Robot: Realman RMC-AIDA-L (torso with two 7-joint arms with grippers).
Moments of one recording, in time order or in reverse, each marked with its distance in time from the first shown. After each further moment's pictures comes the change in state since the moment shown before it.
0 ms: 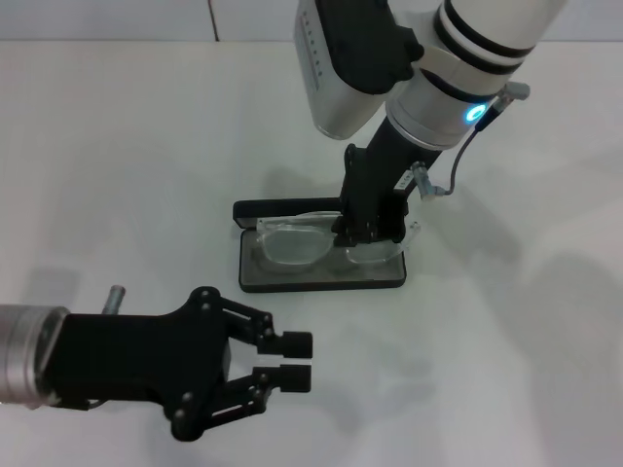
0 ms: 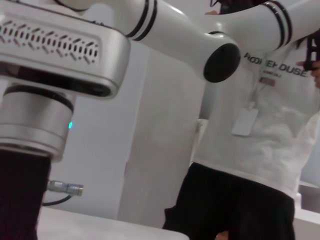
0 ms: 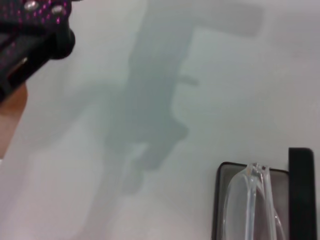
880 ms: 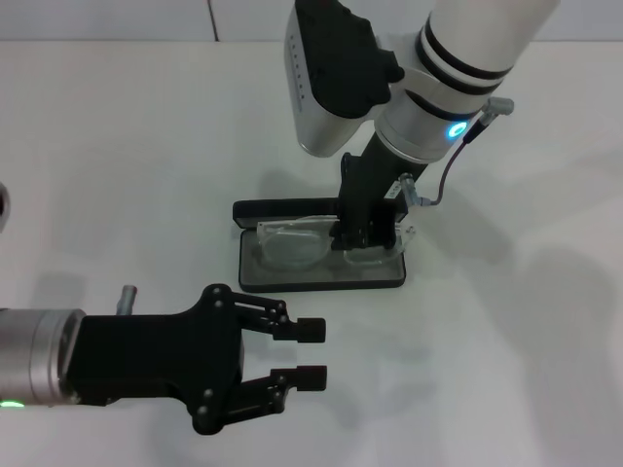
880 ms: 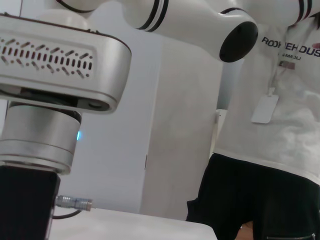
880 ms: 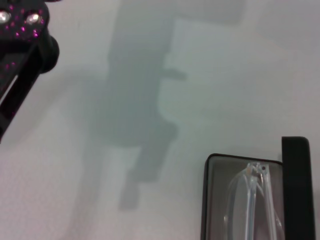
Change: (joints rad) left arm 0.009 -0.020 0.002 -0.011 0.001 -0.065 0.082; right arm 0.032 0.000 -0.110 0.090 0.054 0.112 0.033
